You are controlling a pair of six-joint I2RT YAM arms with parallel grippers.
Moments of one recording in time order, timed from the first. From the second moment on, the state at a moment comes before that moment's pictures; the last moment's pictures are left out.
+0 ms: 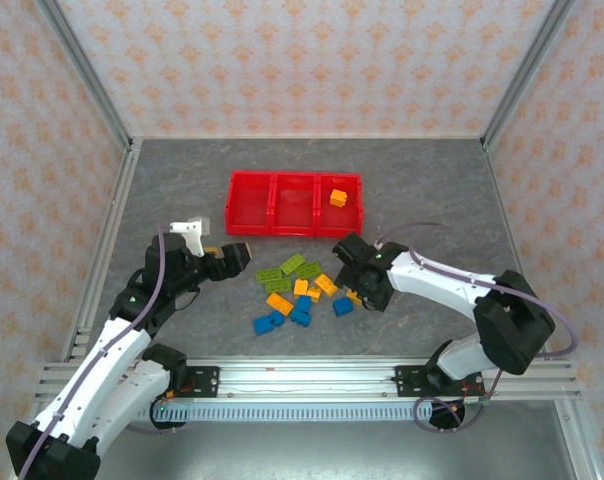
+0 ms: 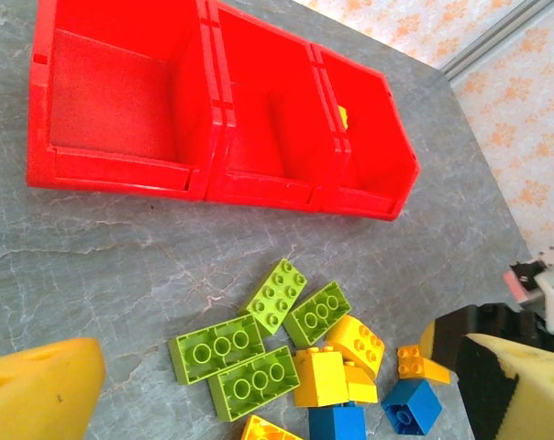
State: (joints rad) left arm -0.29 0.69 0.59 -0.41 0.23 -0.54; right arm 0.76 1.45 0.86 -0.78 0.09 1.26
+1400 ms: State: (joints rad) left arm -0.33 0.64 0.58 -0.41 0.21 -0.54; right arm 0.58 1.69 1.61 -0.77 0.20 0.67
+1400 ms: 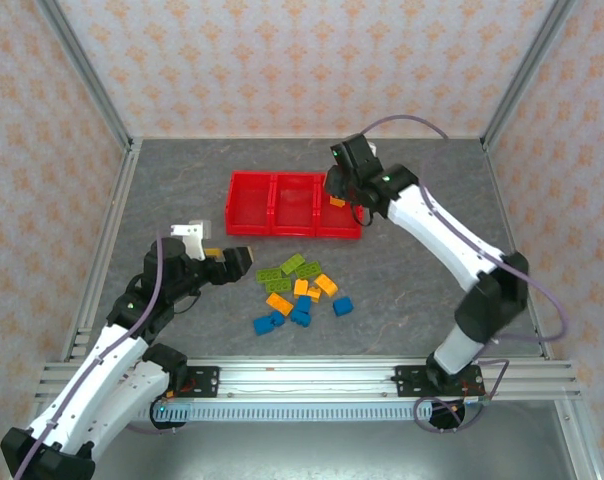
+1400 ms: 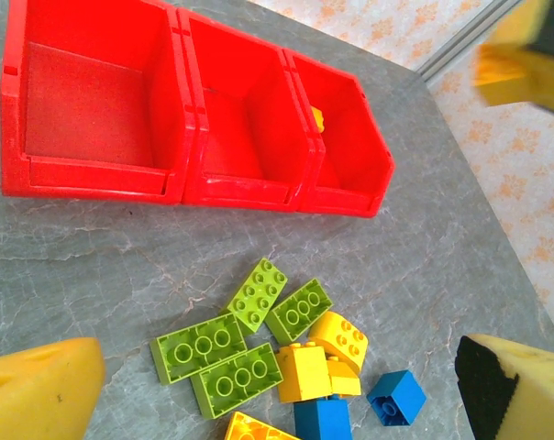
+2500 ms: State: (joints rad) left arm -0.36 0.64 0.58 -0.41 0.21 -0.54; right arm 0.49 1.88 1.64 -0.78 0.06 0.56
